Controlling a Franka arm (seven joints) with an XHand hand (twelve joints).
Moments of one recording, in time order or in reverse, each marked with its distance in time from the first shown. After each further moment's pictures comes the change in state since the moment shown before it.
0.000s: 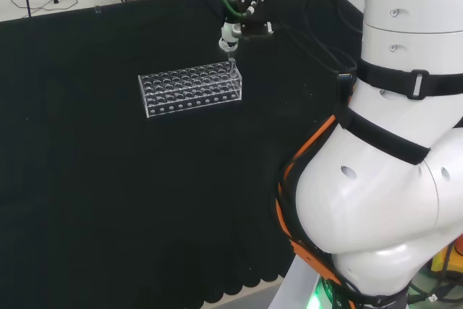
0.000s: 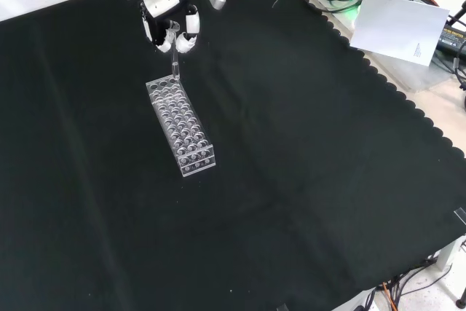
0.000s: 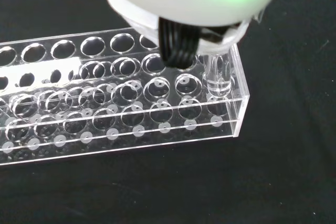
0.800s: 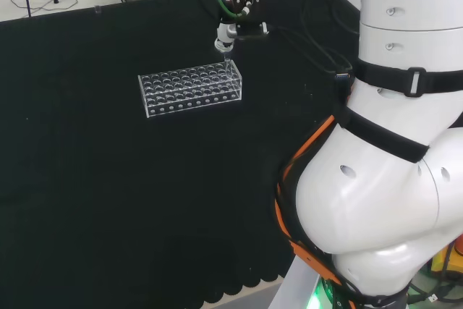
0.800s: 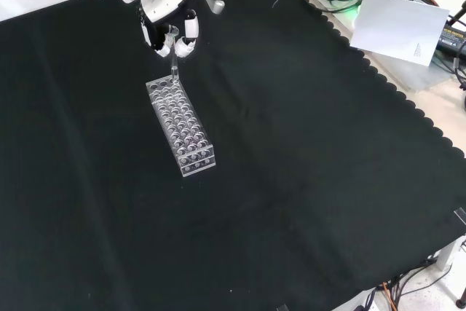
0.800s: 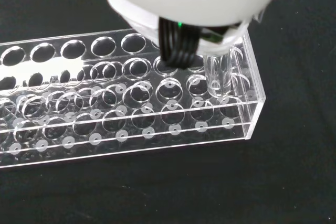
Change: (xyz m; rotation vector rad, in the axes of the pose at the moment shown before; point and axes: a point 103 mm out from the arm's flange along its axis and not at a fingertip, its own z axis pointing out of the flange) arm 0.008 0.006 0.002 0.006 0.002 0.000
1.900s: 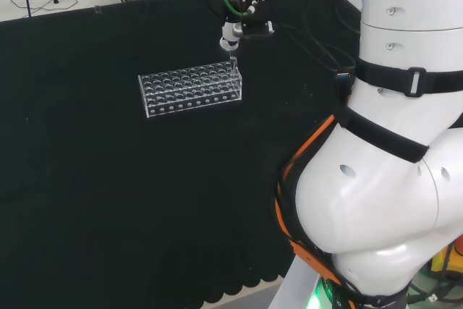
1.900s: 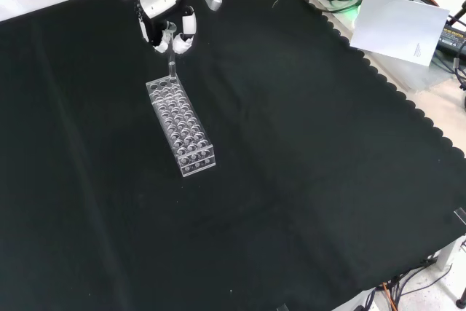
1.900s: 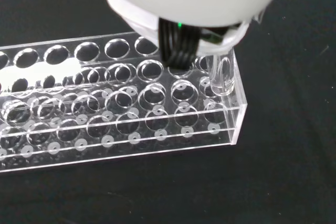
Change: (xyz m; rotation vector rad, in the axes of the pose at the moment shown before) arm -0.010 0.002 -0.003 -0.009 -0.003 0.004
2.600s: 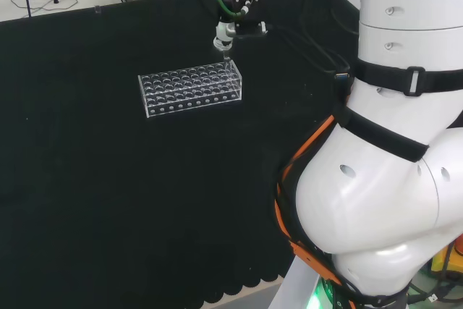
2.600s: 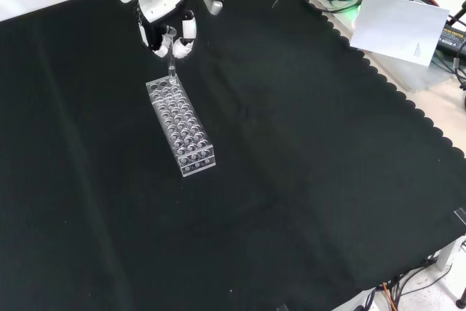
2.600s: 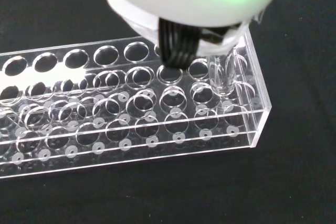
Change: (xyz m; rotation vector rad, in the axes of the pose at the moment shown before) arm 0.013 0.003 0.001 -0.001 0.010 -0.004
